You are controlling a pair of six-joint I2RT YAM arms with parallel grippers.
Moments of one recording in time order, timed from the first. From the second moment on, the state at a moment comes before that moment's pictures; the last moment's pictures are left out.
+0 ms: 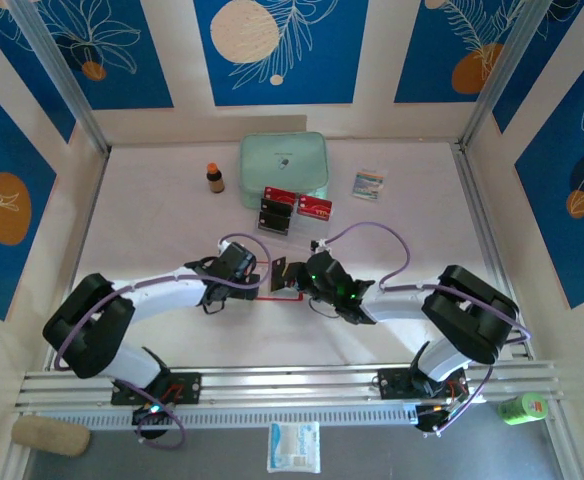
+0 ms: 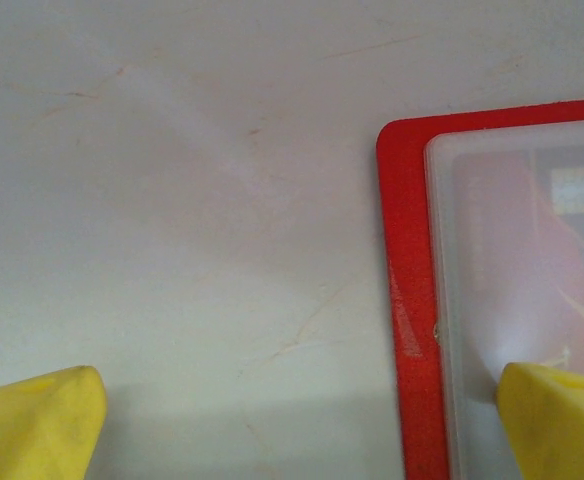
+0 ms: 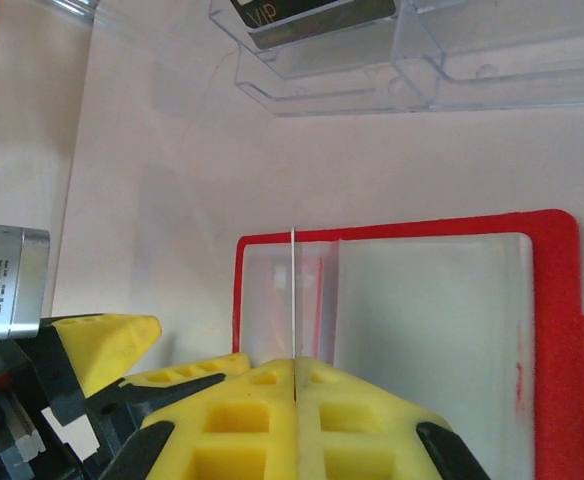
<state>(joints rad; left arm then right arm) -0.71 1.46 0.68 -0.35 -0.30 -0.50 0.91 1.54 0.54 0.45 0.12 1.10</state>
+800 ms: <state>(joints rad) -0.71 1.45 0.66 -0.36 -0.30 -0.50 0.92 1.64 0.53 0.59 0.16 1.15</state>
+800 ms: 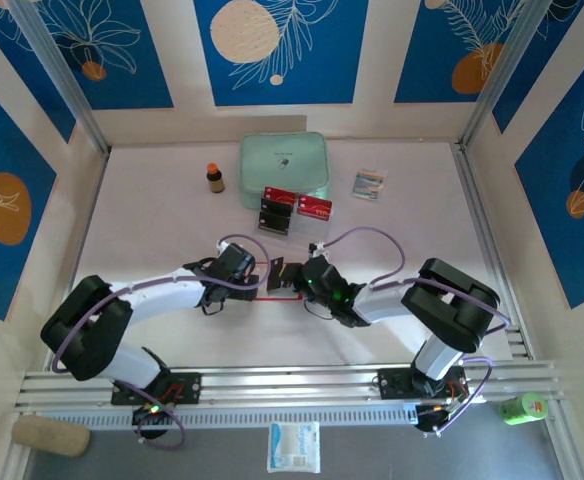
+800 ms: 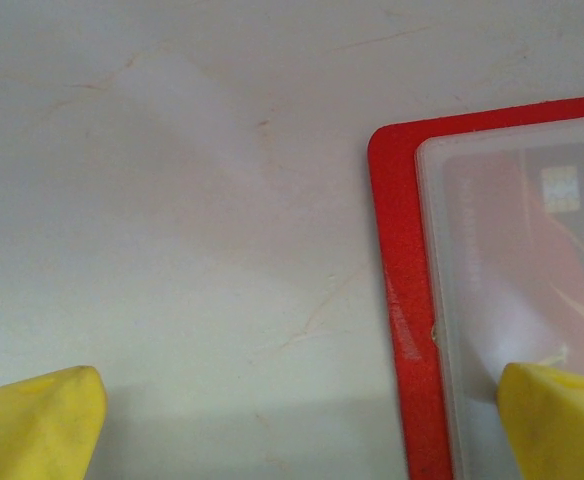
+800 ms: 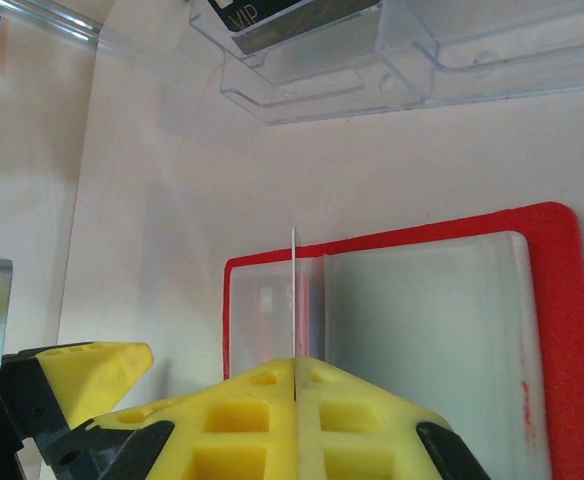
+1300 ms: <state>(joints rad) -0.70 1.45 0.66 -0.36 -0.30 -0.50 0.93 1.65 0.51 0.61 0.17 1.16</state>
